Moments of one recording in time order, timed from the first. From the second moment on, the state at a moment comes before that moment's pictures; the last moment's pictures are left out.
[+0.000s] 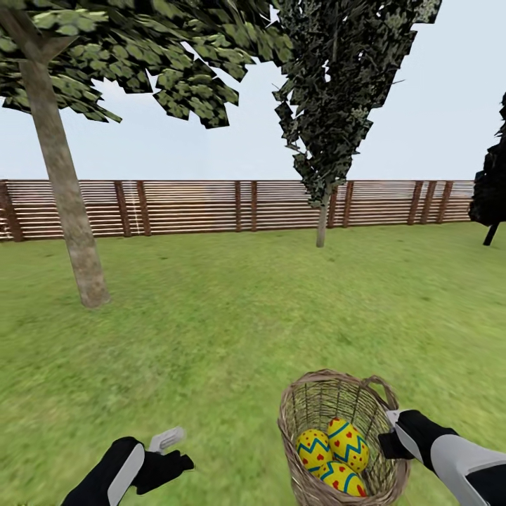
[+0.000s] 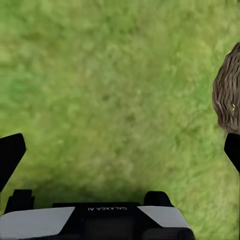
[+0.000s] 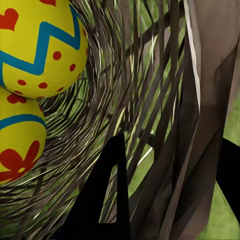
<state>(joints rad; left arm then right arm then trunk) -0.41 0.07 -0.06 -0.66 0.48 0.77 -0.03 -0.78 -0.23 0.28 -0.04 -0.15 0.45 0.06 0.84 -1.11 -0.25</state>
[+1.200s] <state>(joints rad) -0.42 0.06 -0.05 -0.59 0.48 0.71 -0.03 -0.78 -0.25 0.27 0.00 -0.15 0.45 0.07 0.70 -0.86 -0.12</state>
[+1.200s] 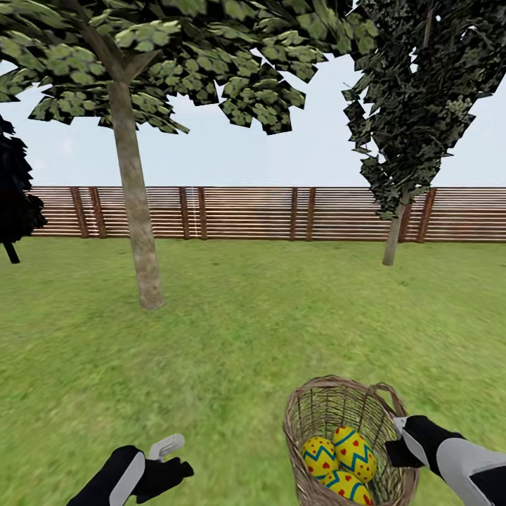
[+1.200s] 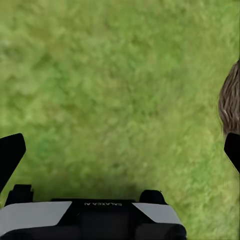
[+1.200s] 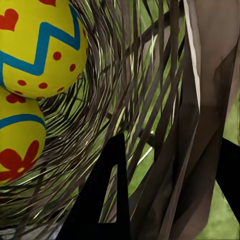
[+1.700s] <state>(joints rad) -0.42 0.04 -0.05 -0.60 0.47 0.71 -0.03 -0.78 -0.24 0.27 0.01 -0.16 0.45 0.10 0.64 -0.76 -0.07</state>
